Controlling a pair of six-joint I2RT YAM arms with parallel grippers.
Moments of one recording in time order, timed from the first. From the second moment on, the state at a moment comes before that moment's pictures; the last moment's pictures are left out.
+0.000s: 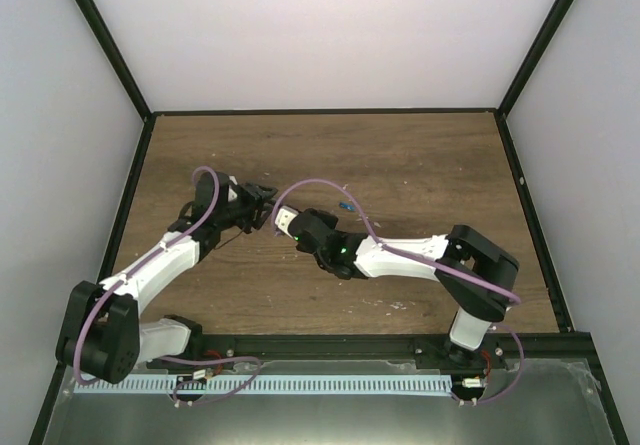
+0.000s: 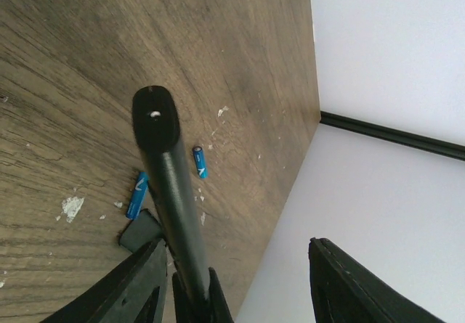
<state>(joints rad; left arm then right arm) -0.34 1.23 0.67 0.01 0.39 -1.45 1.08 1.71 0.99 0.05 0.62 -0.51</state>
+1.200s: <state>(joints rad) -0.34 1.30 0.65 0.02 0.37 -1.44 1.12 1.71 0.98 0.11 0.66 -0.57</state>
